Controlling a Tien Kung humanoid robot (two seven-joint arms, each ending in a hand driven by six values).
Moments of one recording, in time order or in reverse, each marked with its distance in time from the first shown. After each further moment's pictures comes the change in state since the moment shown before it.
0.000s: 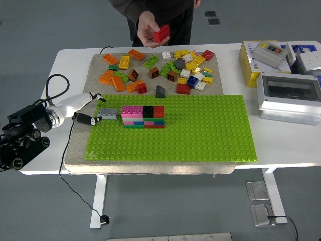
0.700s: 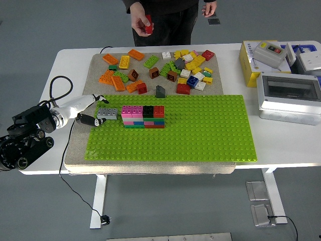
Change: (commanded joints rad) left arm -0.011 -0.033 0.025 0.053 -0.043 -0.007 -0.003; right arm 0.011 -0.004 -0.024 0.000 0.025 0.008 0.009
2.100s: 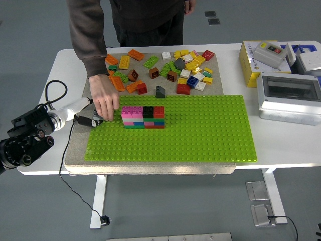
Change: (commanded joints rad) left arm -0.012 -0.050 0.056 0.122 -0.130 -0.009 -0.010; right arm 0.012 0.001 -0.061 0.000 0.039 0.005 0.008
